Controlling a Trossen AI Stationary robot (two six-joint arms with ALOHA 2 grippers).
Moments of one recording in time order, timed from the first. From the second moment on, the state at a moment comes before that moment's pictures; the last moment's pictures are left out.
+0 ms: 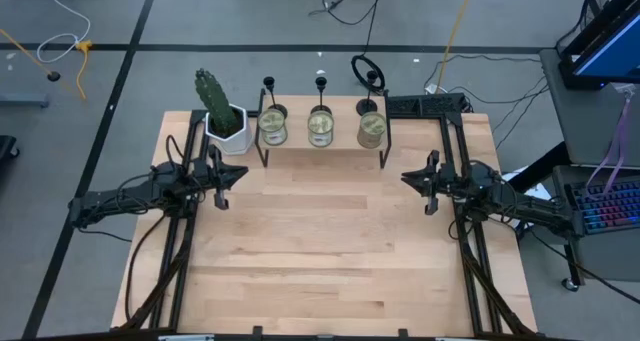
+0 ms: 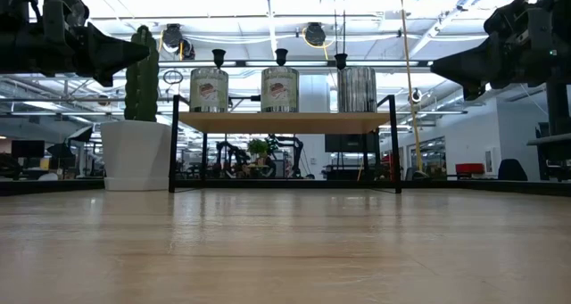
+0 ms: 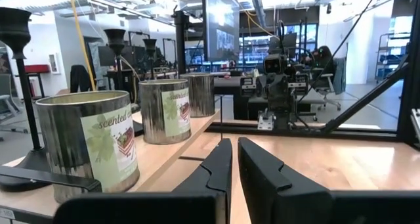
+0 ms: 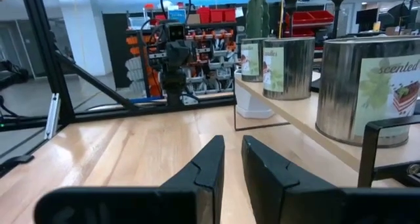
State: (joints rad) left arm 0.19 0.06 0.02 0.21 -0.03 0.04; right arm -0.27 0.04 0.02 0.09 -0.13 0.09
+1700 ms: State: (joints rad) left arm 0.19 0.06 0.02 0.21 -0.03 0.05; right arm -0.27 0.04 0.02 0.07 -0.13 0.09
